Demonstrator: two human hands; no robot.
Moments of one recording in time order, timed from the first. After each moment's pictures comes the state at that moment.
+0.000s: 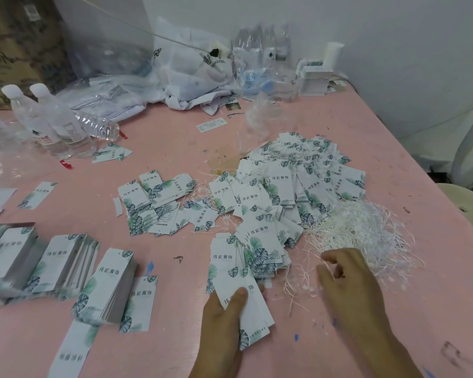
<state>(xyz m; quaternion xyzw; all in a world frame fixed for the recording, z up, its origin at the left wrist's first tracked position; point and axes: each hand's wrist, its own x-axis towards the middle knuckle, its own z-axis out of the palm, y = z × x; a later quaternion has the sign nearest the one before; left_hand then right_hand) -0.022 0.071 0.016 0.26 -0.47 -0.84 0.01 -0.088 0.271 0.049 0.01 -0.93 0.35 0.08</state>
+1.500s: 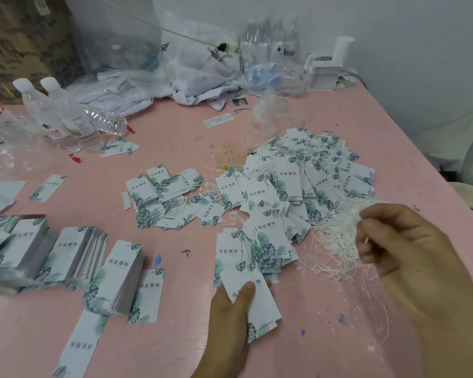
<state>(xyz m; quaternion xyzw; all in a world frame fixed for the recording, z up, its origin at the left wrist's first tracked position) -0.022 0.071 0.010 0.25 -0.50 -0.83 0.00 -0.096 0.270 0.158 0.04 -0.61 0.79 -0.02</state>
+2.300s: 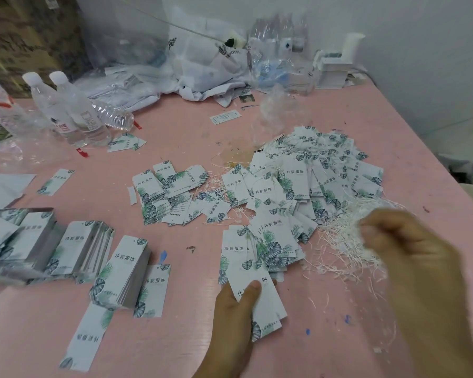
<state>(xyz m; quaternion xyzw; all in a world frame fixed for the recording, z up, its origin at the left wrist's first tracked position) -0.023 0.070 0.008 0.24 -0.51 -0.83 0.01 -0.085 0.250 0.152 0.04 -0.76 0.63 0.15</state>
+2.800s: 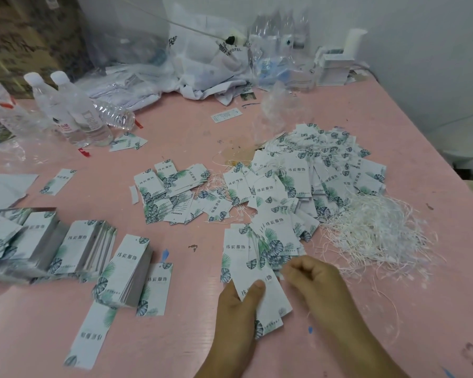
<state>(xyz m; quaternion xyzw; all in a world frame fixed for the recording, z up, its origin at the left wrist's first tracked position) -0.023 0.070 0.004 0.19 -0.55 -0.81 0.01 -0.072 0.203 0.072 -0.02 -0.77 0.62 -0.15</state>
